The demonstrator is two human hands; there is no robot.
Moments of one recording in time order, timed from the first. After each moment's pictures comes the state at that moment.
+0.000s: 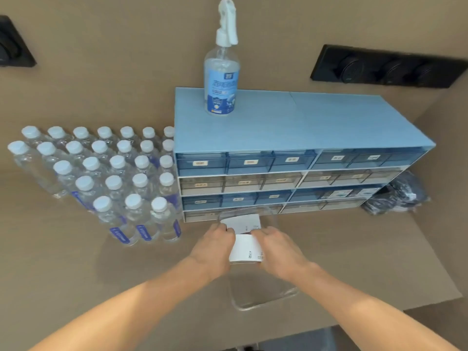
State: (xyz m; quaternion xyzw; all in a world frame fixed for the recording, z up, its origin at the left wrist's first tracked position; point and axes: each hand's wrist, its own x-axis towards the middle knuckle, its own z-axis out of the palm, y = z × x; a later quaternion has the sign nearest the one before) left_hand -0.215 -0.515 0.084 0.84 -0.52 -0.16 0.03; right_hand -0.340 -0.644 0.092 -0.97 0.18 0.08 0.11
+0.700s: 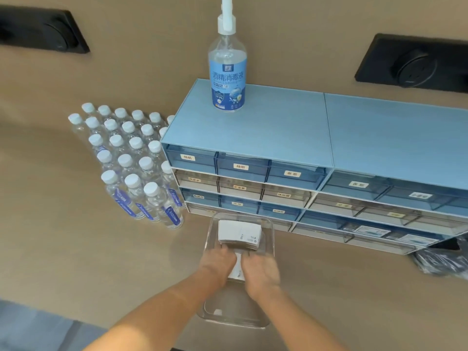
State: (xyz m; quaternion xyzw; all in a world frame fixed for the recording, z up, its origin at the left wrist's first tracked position) left_hand -0.262 -0.592 0.007 0.88 -0.36 -0.25 -0.19; right_hand -0.331 -0.687 0.008 -0.98 0.08 0.20 0.01
